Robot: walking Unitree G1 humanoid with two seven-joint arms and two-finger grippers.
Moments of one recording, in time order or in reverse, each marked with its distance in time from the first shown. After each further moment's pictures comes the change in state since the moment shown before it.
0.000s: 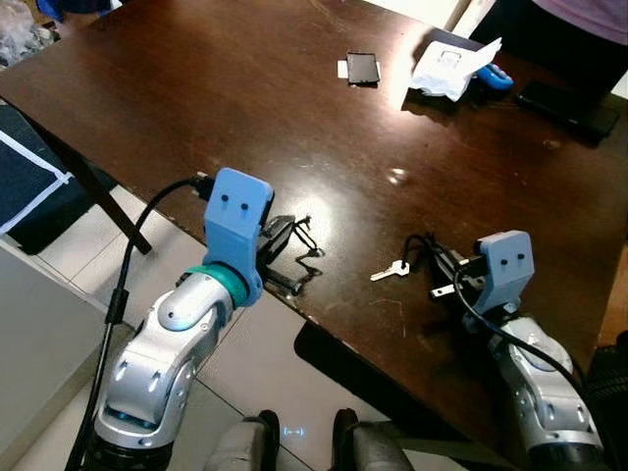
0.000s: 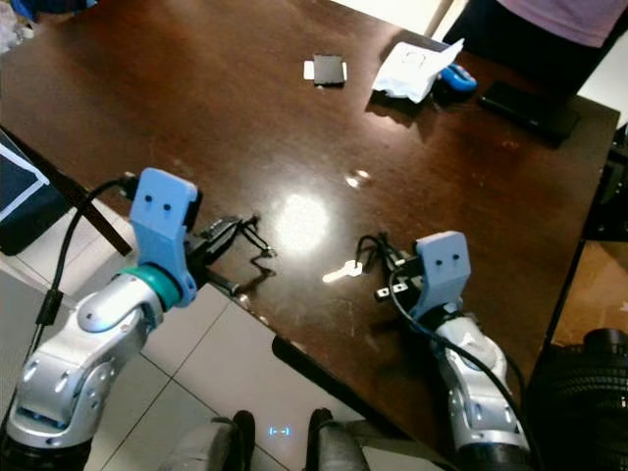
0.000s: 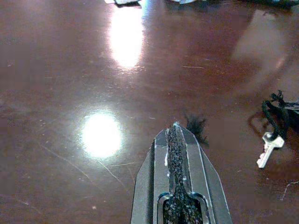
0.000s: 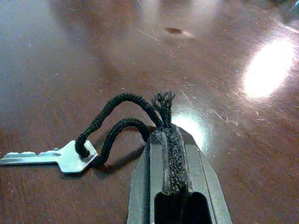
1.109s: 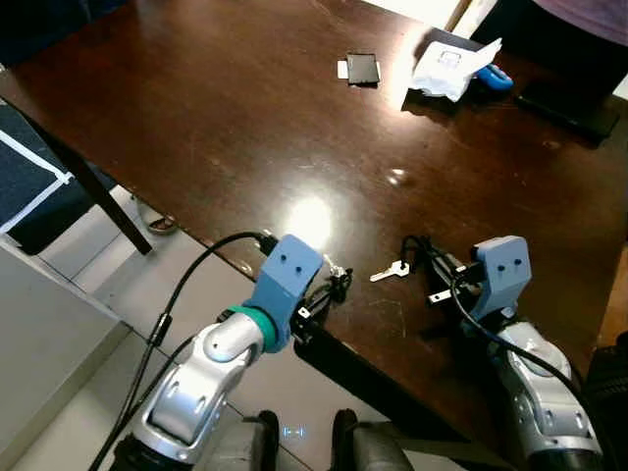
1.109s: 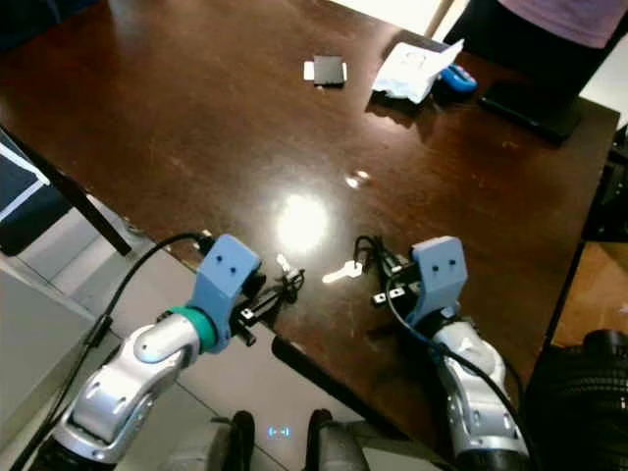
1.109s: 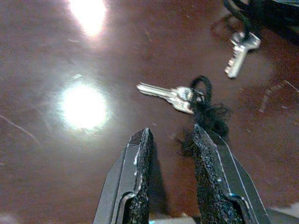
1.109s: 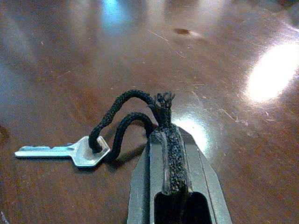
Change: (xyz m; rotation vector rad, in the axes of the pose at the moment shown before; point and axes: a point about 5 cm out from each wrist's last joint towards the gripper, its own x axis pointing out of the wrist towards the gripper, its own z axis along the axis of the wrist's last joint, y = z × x) left arm 0.006 -0.029 -0.066 0.107 0.193 -0.188; right arm -0.003 0.004 -0.003 -0.003 0.006 0.021
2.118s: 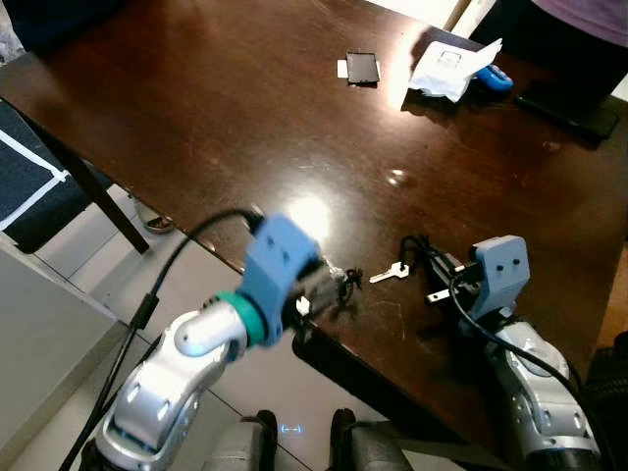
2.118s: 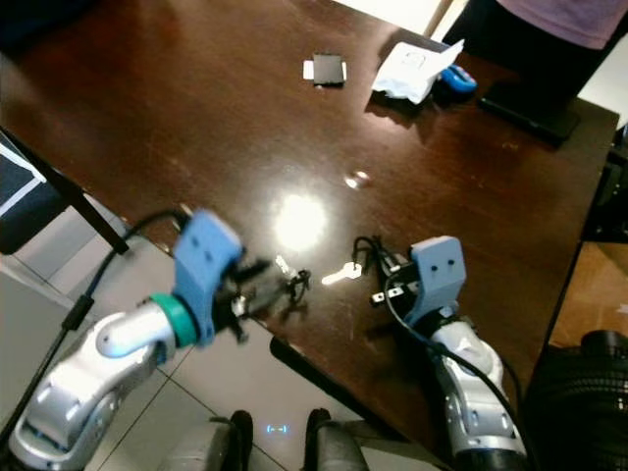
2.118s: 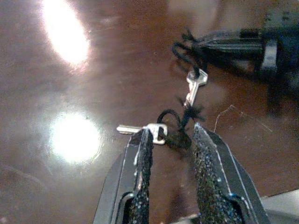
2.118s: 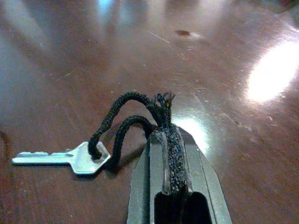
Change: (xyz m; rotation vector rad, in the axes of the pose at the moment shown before) left arm -0.016 -0.009 0.035 0.140 -0.099 -0.112; right arm 0.001 0.001 -0.001 0.006 0.002 0.002
